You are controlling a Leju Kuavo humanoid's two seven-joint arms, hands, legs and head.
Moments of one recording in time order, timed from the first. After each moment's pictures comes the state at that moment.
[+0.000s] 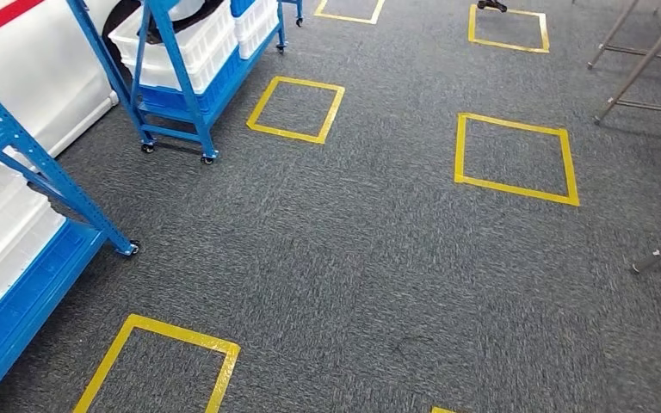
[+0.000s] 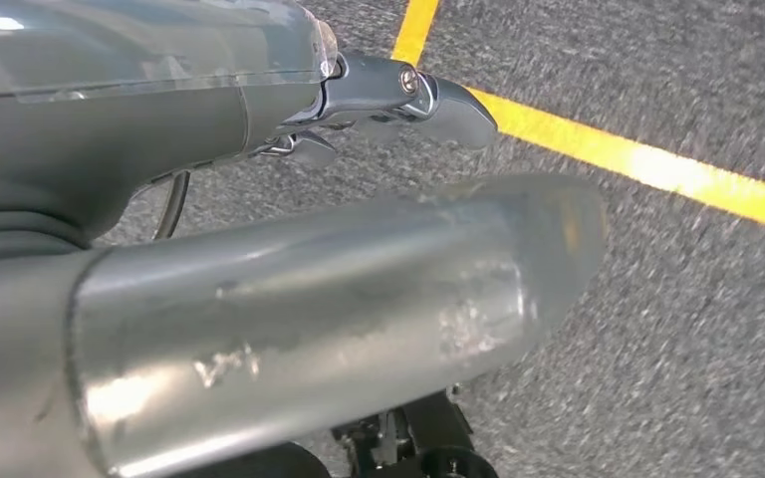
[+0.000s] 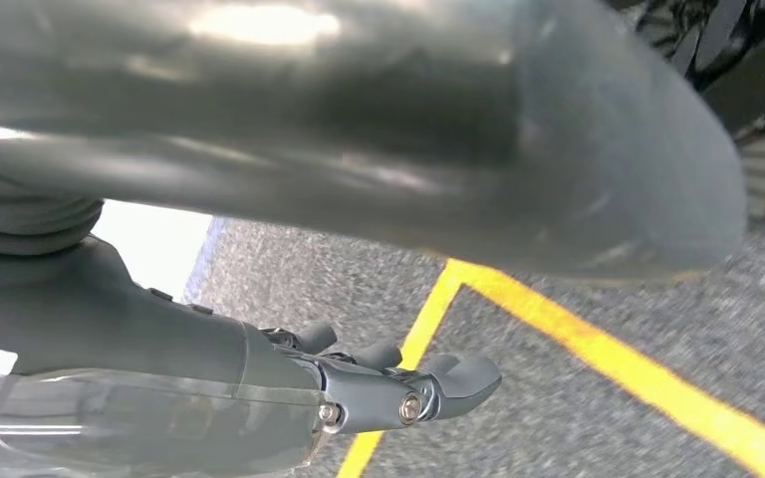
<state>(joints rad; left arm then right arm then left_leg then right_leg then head) -0.08 -0.13 1.31 -0.22 -1.16 0.09 -0.32 -0.04 0.11 -0.89 -0.18 1.01 0.00 0.04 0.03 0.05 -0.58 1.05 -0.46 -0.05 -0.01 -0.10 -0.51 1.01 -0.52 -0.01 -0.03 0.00</state>
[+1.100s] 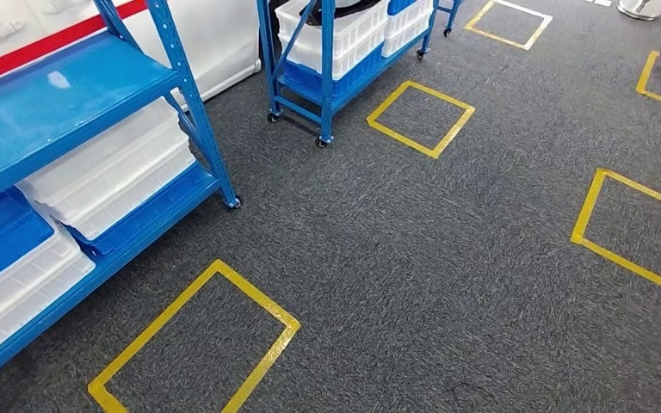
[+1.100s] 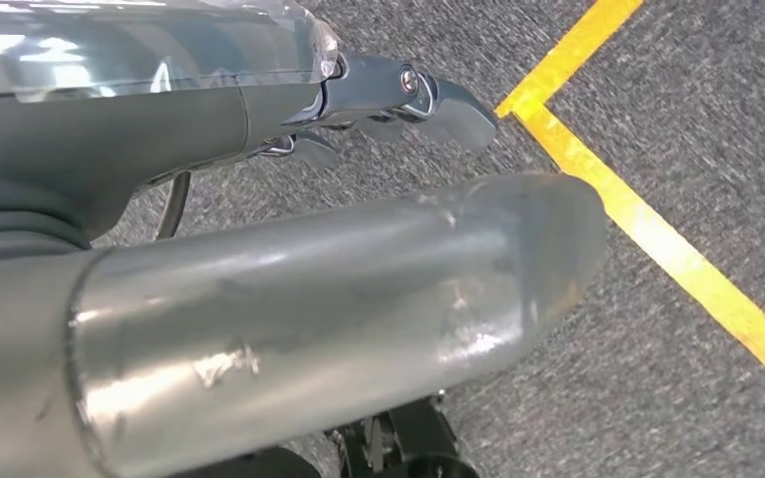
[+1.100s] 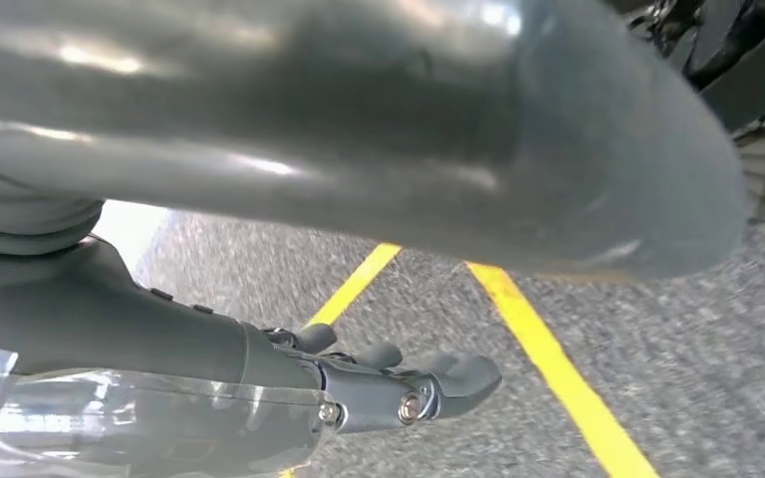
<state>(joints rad) -0.07 -0.13 1.34 -0.23 -1.15 0.10 -0.35 -0.04 0.10 -0.91 -0.18 1.01 0.00 0.03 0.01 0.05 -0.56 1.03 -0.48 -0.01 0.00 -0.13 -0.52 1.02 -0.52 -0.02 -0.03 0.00</state>
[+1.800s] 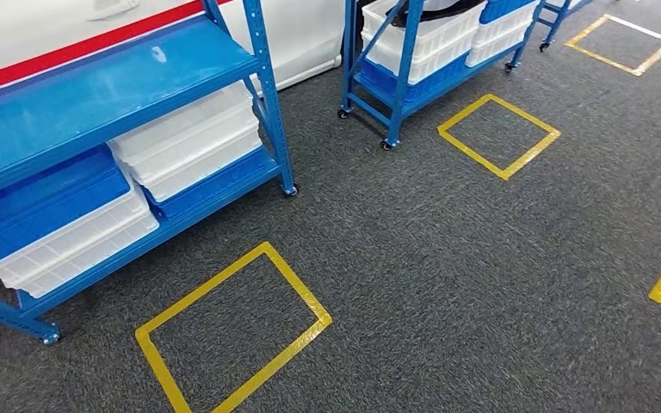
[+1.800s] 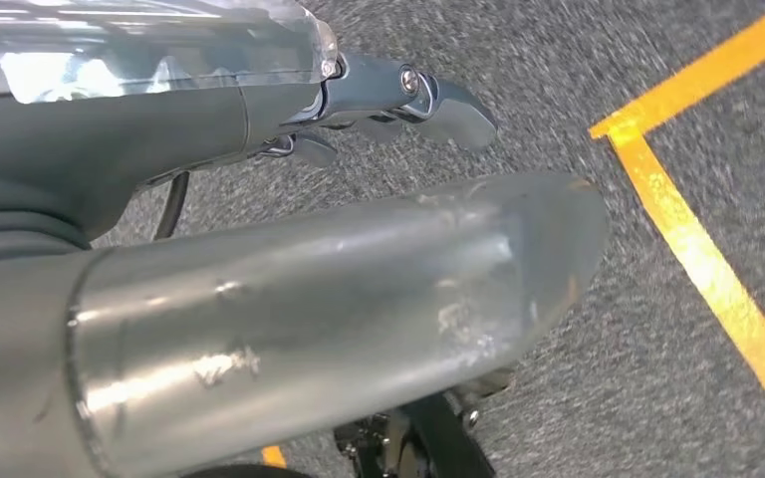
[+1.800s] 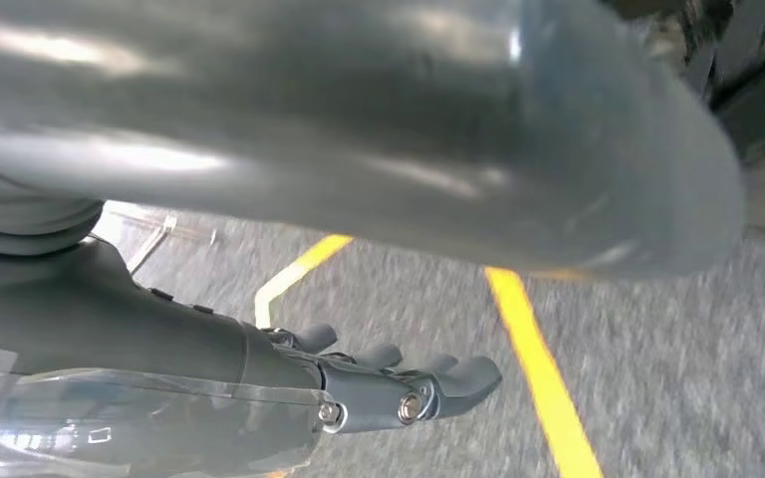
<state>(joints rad) -0.07 -0.12 1.33 -0.23 -1.17 0.09 -0.34 -0.04 0.11 -0.91 -0.18 1.01 0.01 0.03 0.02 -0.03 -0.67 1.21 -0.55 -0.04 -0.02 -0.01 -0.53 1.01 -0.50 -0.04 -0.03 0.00</state>
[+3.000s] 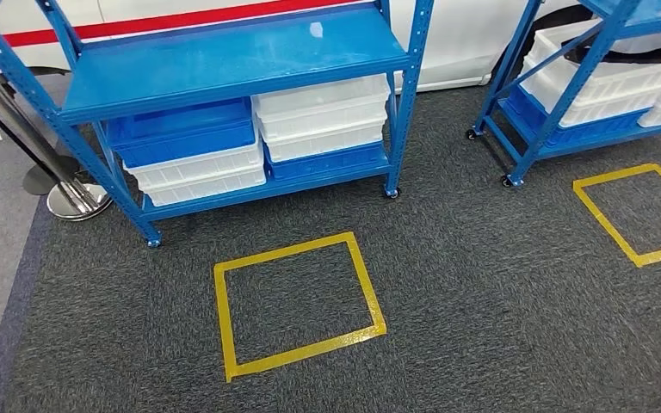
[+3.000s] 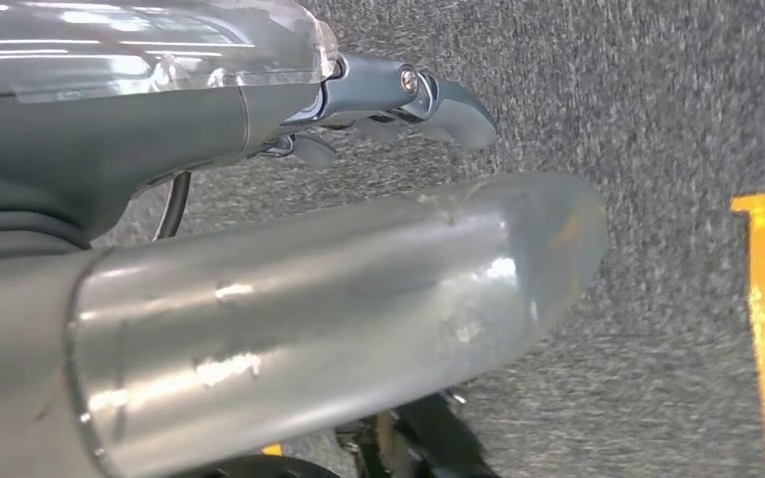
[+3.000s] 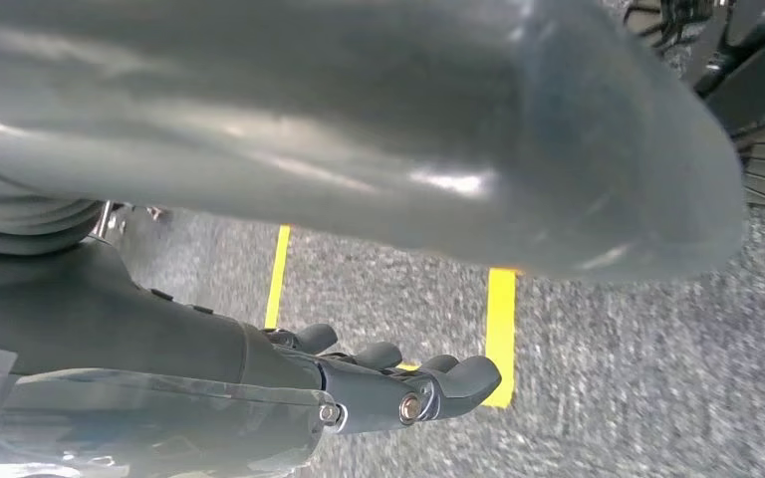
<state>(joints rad) -0.06 -0.12 1.32 -0.23 -1.18 0.07 -0.37 -0.04 0.09 -0.93 -0.17 1.01 0.01 0.04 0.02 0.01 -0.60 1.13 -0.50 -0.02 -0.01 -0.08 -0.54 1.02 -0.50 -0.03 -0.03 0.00</state>
